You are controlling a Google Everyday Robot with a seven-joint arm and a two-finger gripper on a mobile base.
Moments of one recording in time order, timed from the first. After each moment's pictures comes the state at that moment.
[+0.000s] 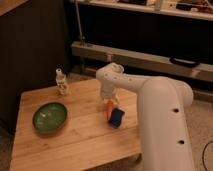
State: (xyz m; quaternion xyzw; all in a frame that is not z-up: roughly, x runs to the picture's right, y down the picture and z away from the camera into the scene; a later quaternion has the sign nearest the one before) arm 0.017 0.086 0.922 -0.23 -0.26 -0.69 0.64
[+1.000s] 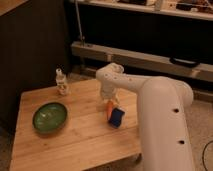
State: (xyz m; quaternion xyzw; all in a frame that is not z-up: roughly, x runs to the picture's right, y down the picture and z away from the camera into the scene) arm 0.017 0.086 0.920 -0.23 -0.25 -0.69 0.64
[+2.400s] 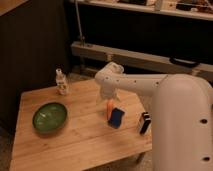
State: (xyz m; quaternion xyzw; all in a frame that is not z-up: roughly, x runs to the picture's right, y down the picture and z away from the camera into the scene) arm 0.014 0.067 0.872 -0.19 -0.21 -0.72 0.63
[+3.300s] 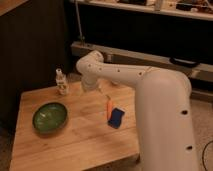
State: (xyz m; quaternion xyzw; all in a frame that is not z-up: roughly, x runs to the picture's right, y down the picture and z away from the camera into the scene) arm -0.099 0.026 0.847 -0.12 -0.28 -0.78 0.55
